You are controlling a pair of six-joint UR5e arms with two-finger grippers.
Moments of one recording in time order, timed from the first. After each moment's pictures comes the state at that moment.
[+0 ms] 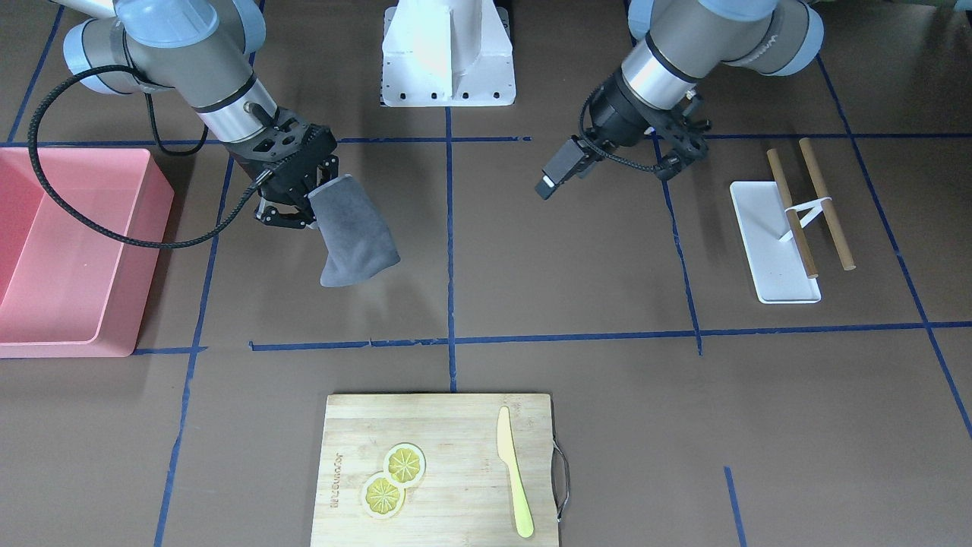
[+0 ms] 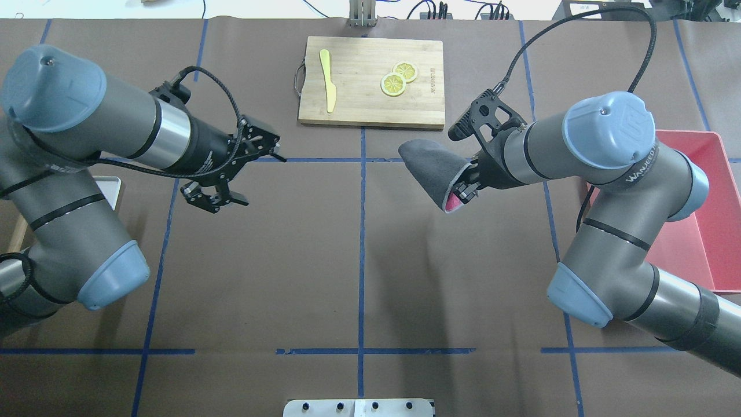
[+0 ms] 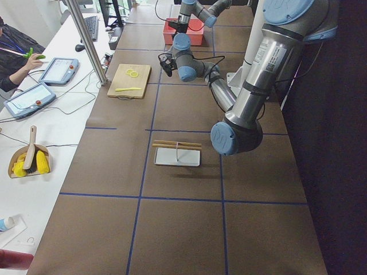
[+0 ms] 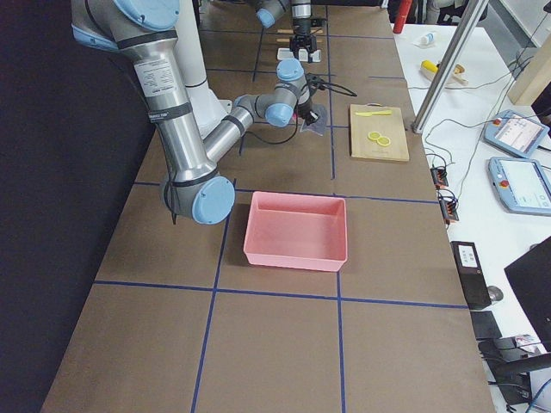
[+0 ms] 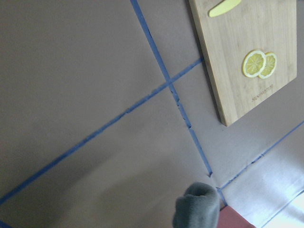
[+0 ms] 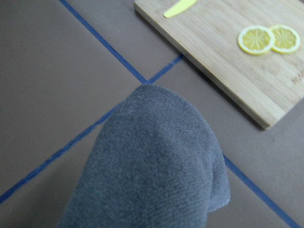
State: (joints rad) left arm -0.73 -1.96 -1.92 -1.94 -2.13 -1.83; right arm 0.67 -1.19 1.91 -1.26 1.89 0.44
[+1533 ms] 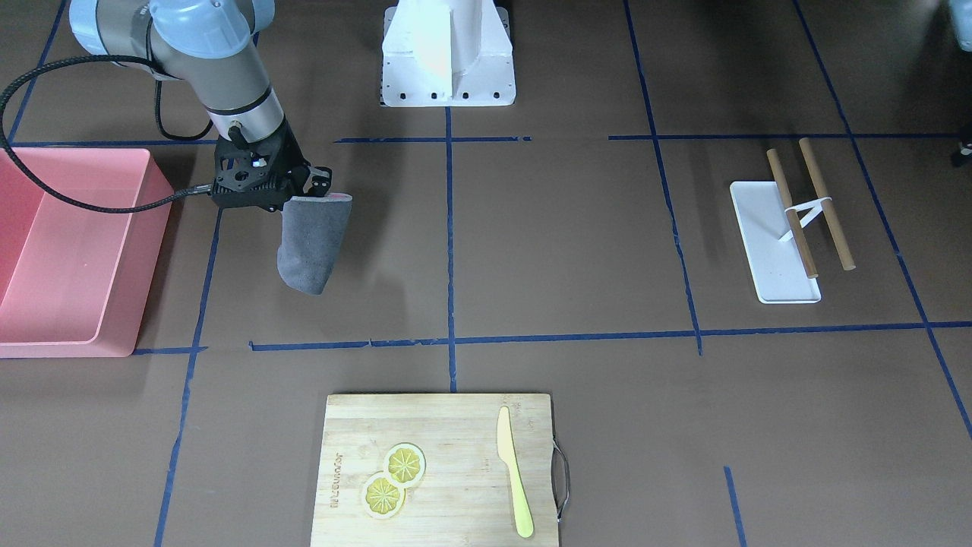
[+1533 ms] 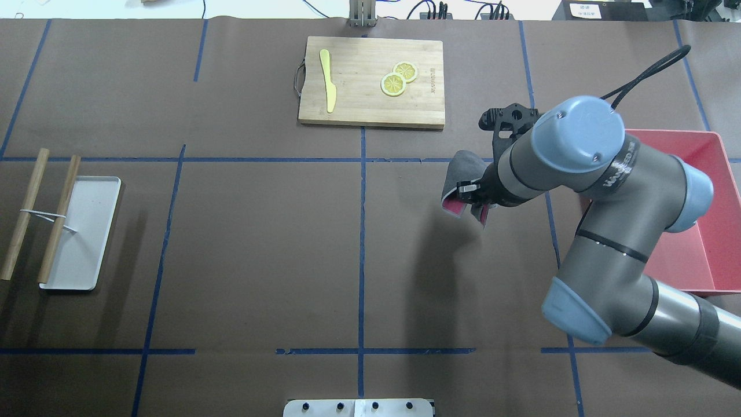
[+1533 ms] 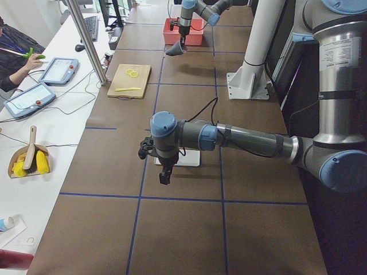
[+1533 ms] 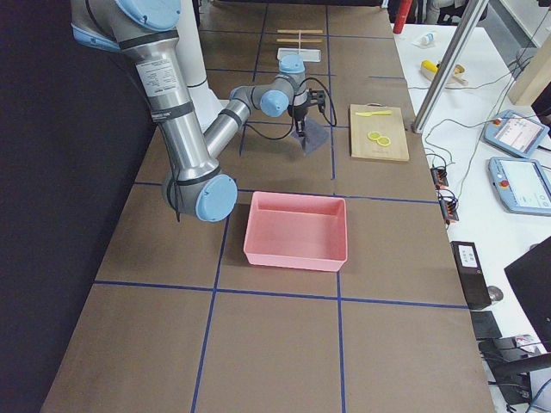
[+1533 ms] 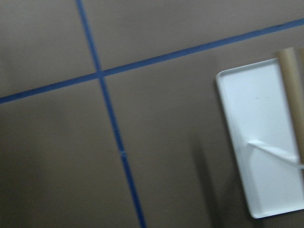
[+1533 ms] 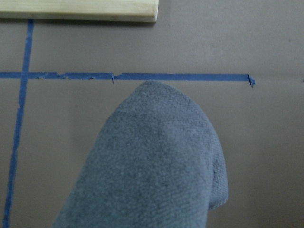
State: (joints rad) left arm -1.50 -1.46 -1.80 -1.51 -2.35 0.15; right arm 0.61 -1.17 1.94 -1.55 1.86 1.13
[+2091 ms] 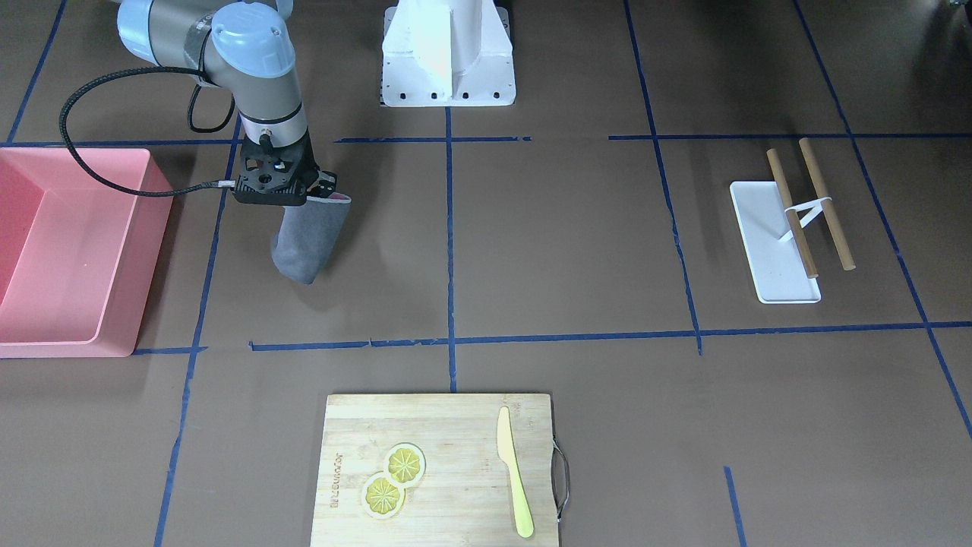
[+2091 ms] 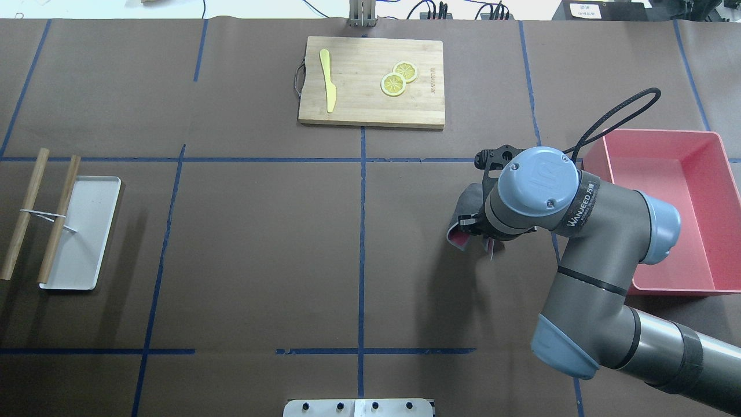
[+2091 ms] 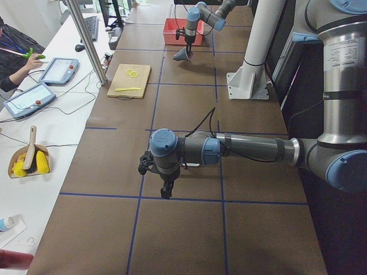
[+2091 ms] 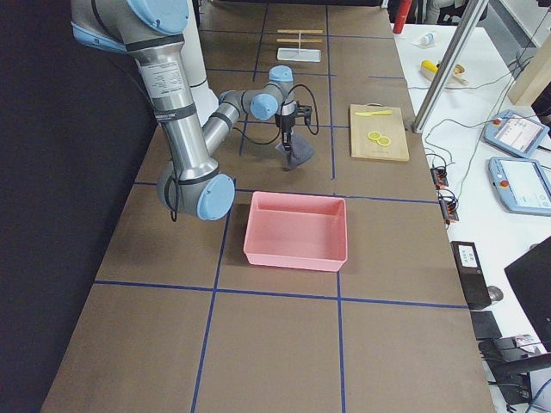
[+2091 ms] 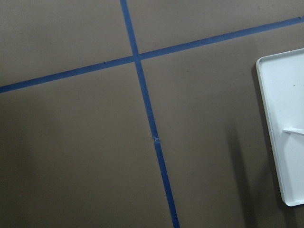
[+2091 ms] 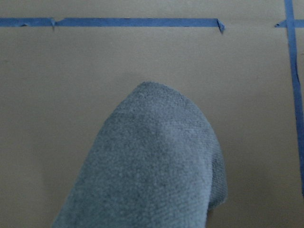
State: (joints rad) left arm -1.54 -1.45 -1.75 -1.51 -2.36 0.19; right arm 0.53 -1.19 1.93 -1.70 1.78 1.19
